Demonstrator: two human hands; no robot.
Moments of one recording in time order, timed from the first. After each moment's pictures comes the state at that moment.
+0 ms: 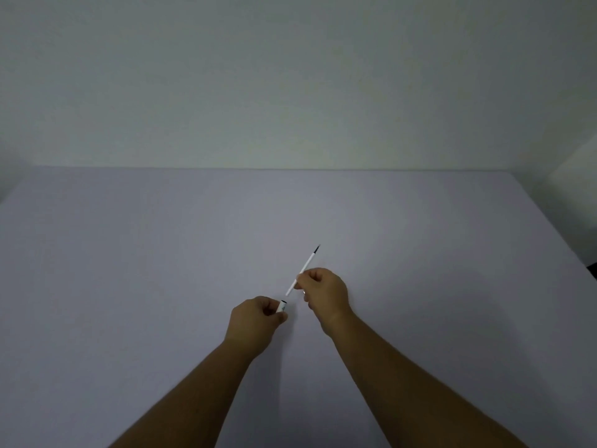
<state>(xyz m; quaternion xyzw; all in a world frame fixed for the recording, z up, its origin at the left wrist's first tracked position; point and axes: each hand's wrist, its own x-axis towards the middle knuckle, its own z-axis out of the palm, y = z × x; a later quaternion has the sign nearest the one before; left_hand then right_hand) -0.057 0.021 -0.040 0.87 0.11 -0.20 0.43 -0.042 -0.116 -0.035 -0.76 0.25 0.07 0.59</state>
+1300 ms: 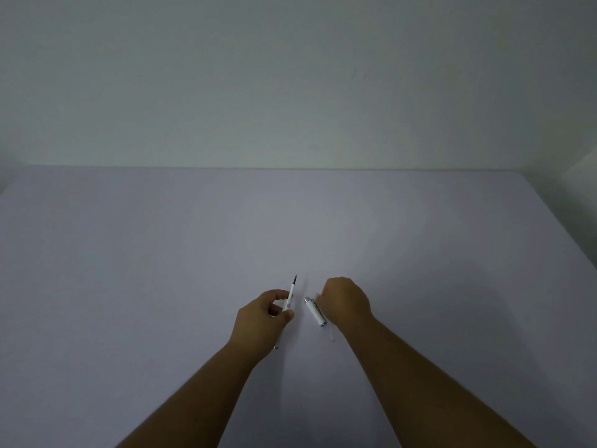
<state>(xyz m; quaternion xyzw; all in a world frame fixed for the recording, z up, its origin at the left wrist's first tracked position) -0.045 0.018 -0.039 0.84 0.07 -0.22 0.49 -0.015 -0.152 -0.067 -0.96 0.14 0.17 0.17</state>
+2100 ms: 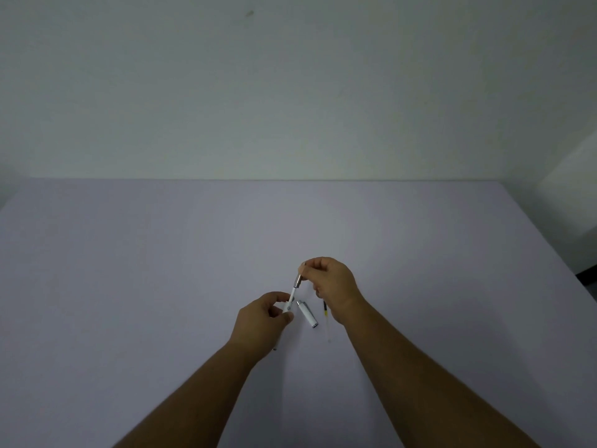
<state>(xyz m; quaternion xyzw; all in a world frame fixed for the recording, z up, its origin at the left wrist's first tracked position) -0.050 0.006 -0.028 0.86 0.05 -0.20 0.47 -0.021 -0.146 -0.010 -0.74 0.19 0.07 0.65</state>
